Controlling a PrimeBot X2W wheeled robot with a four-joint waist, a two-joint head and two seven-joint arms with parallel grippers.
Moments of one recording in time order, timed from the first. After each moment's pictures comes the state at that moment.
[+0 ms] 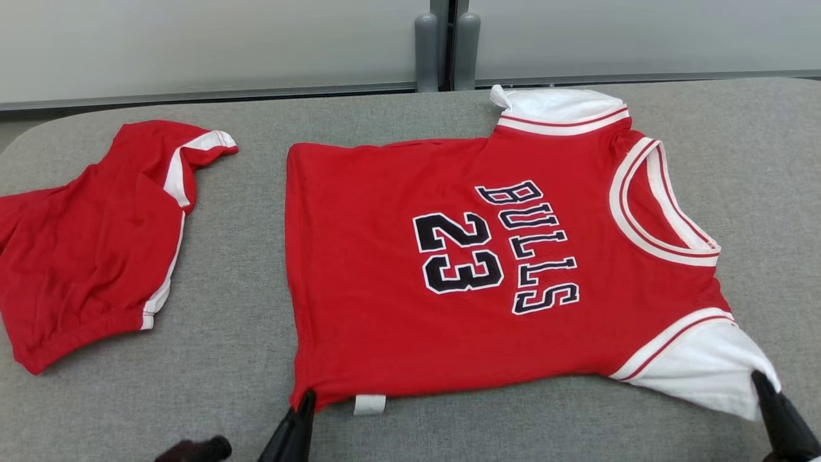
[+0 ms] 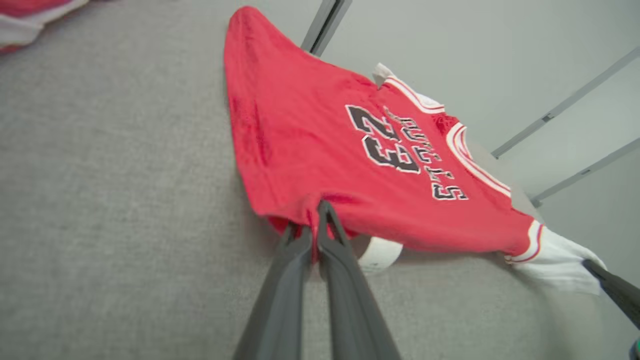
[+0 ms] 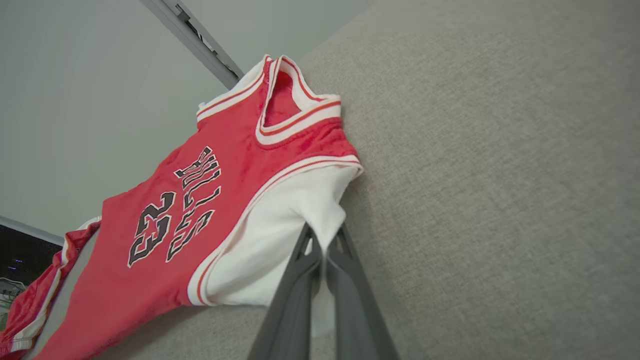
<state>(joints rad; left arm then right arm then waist) 0.24 0.15 -0.35 -0.01 -0.66 0.02 -0.16 0.22 -0.30 0.03 0.08 0.96 0.13 -0.09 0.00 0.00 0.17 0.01</state>
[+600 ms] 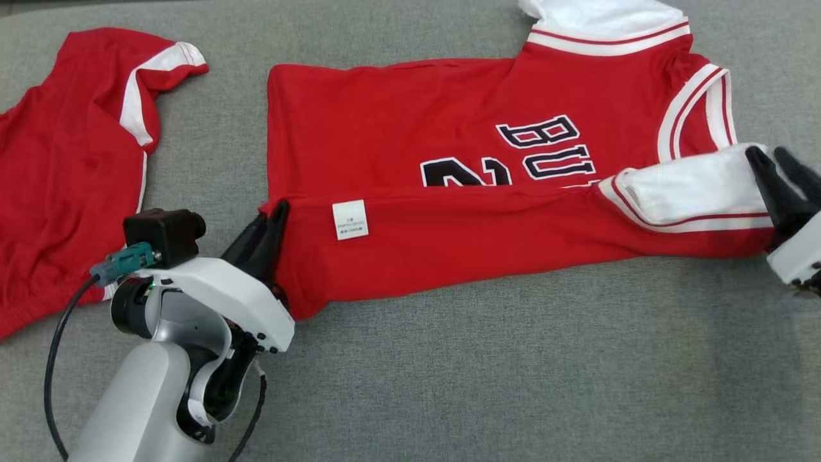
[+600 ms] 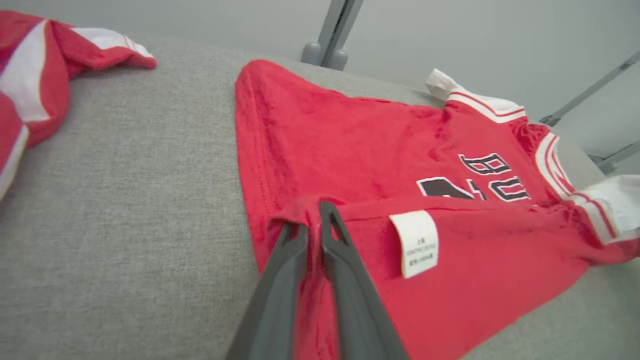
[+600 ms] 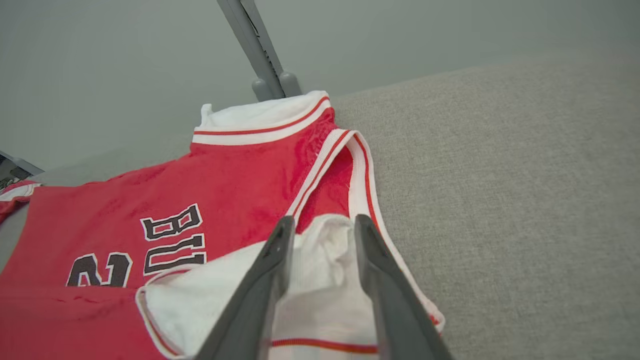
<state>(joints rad) -0.31 0.25 -0.32 0.00 -0.66 0.10 0.23 -0.39 -0.34 -0.04 0.10 0.65 0.13 0.41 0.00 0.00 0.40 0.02</state>
